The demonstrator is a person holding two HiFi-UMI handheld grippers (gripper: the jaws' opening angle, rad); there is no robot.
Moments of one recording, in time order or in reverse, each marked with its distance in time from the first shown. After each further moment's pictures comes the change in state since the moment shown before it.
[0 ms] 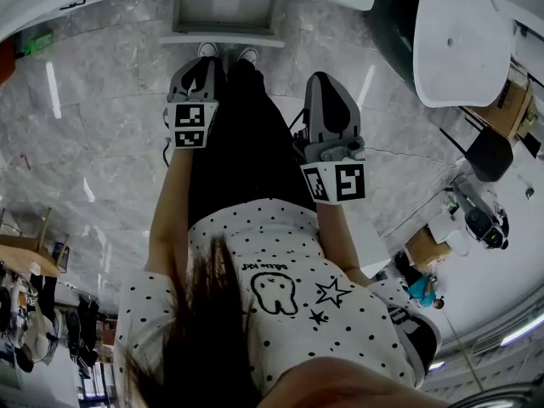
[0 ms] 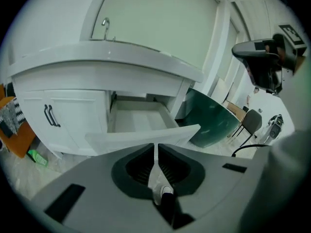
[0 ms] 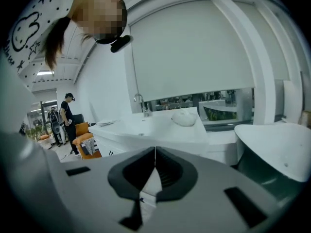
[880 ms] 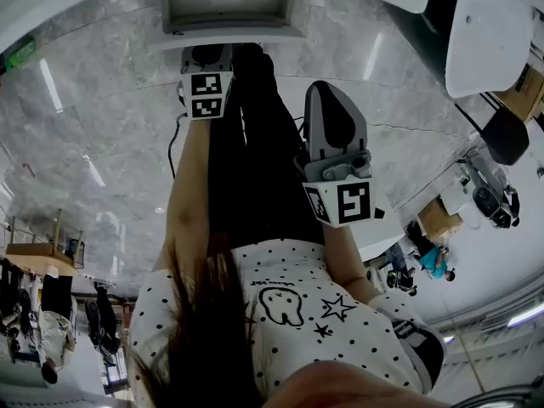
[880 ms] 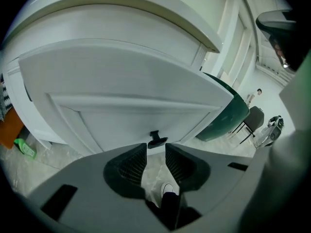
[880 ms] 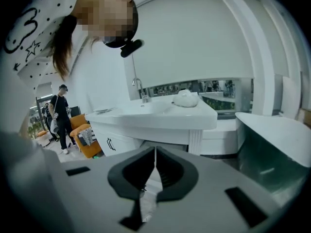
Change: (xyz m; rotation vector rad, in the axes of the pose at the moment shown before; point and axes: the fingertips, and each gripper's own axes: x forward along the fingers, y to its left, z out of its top) left arm 0.116 0.026 -0.074 -0.044 0.087 -0.027; right arm 0.036 0.019 -0.075 0.008 0.119 -0.034
